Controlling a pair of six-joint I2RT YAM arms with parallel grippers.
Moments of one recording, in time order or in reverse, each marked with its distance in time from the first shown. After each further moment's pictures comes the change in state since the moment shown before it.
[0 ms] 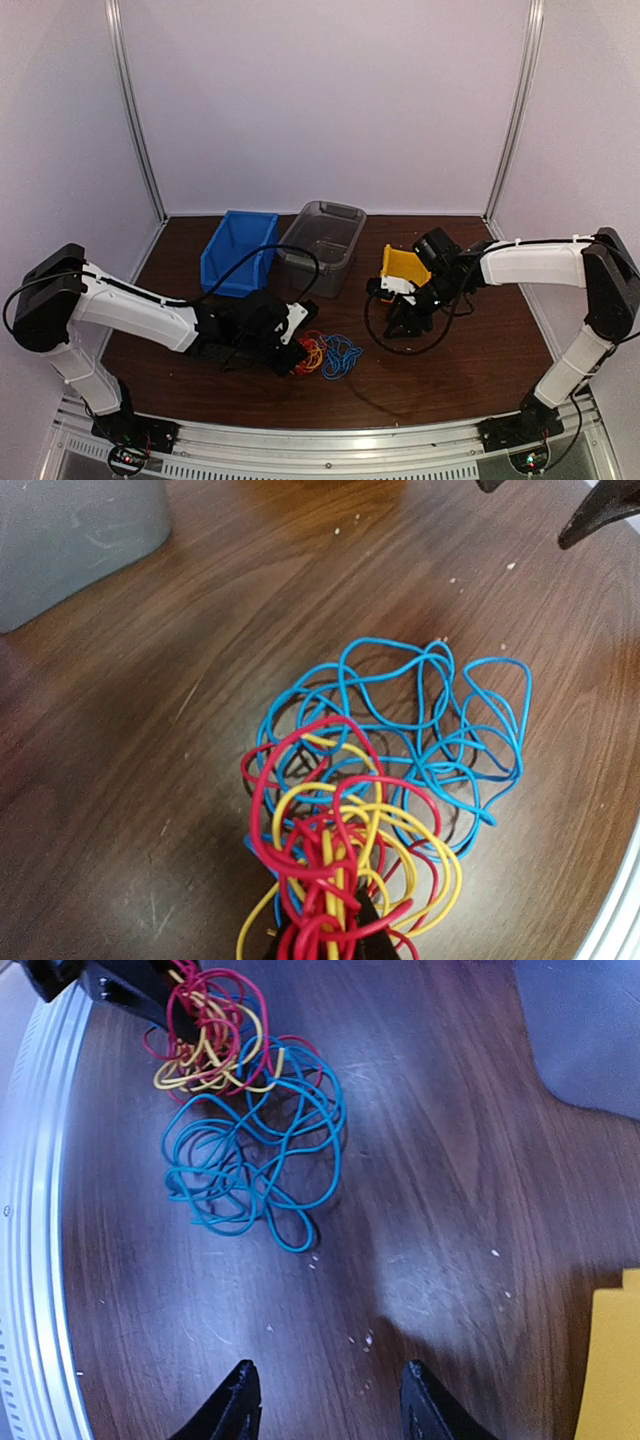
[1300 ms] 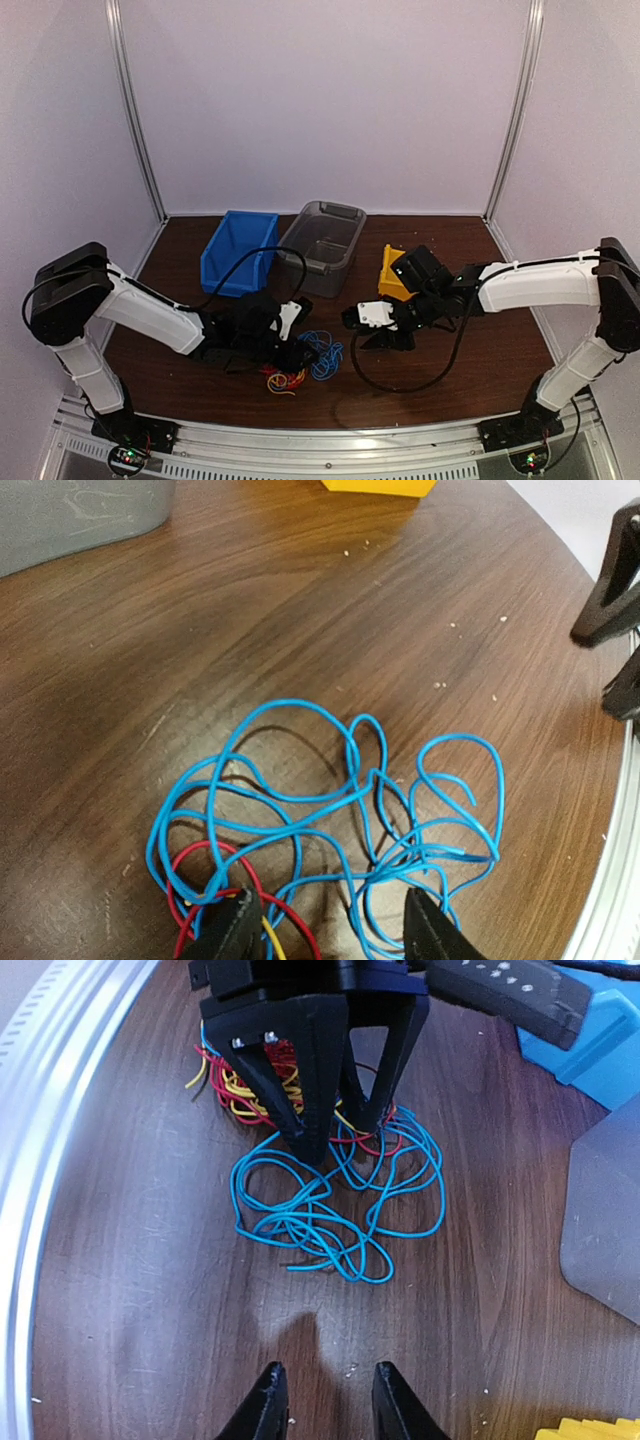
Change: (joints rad) left arm 0.066 0.086 -0.084 0.271 0.150 -0.145; right arm 0.238 -0.077 -0.087 0.219 0.116 -0.140
